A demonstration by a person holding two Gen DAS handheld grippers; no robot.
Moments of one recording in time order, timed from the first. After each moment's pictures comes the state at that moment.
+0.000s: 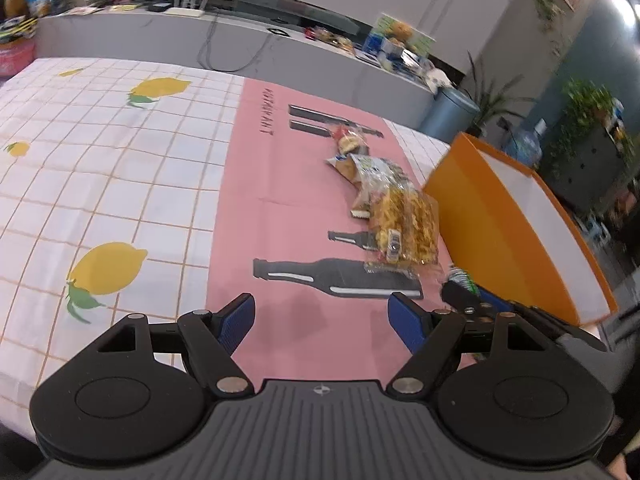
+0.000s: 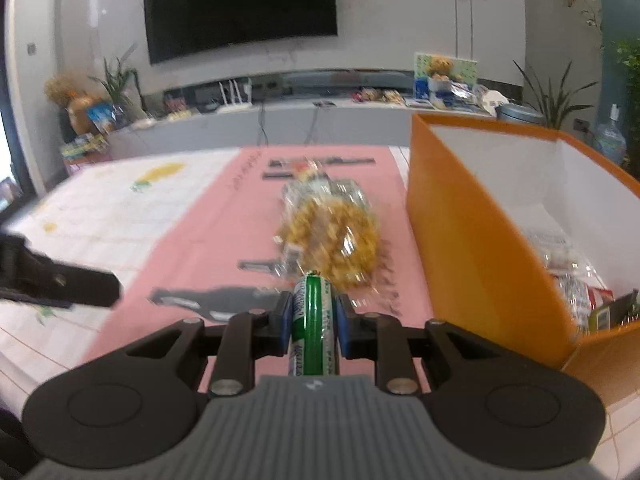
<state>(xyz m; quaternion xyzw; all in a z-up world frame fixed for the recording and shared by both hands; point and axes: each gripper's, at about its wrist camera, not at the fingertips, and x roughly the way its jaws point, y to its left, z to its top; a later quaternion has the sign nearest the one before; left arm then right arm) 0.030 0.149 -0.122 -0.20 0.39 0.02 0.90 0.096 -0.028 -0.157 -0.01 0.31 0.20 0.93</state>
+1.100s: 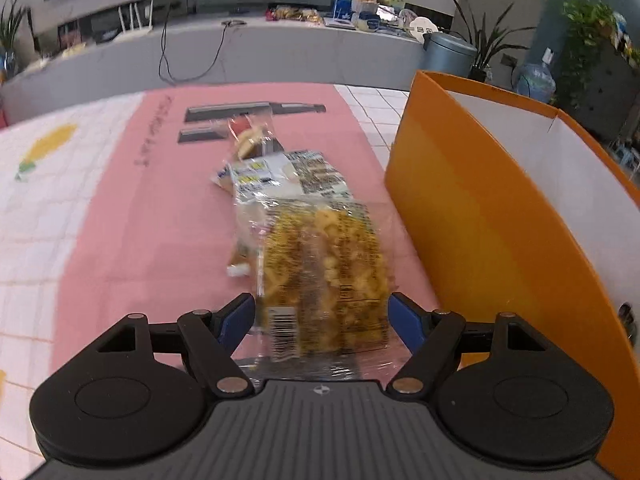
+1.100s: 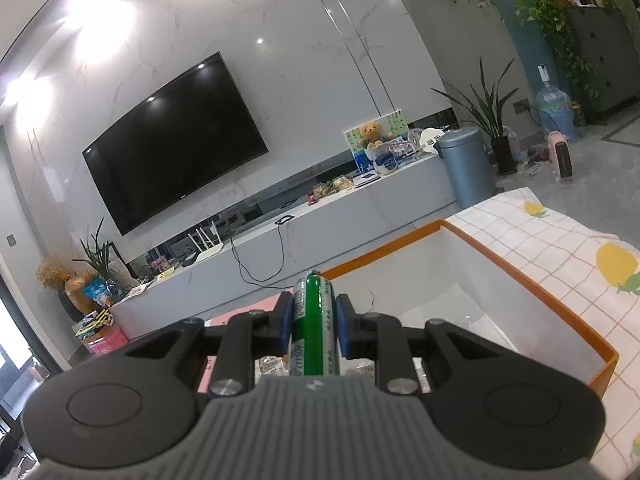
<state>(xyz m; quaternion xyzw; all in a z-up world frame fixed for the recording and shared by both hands) 0.181 0.028 -0.161 -0.08 0.43 0.03 0.90 0.114 -0.176 -0.070 0.20 0.21 0.14 0.95</state>
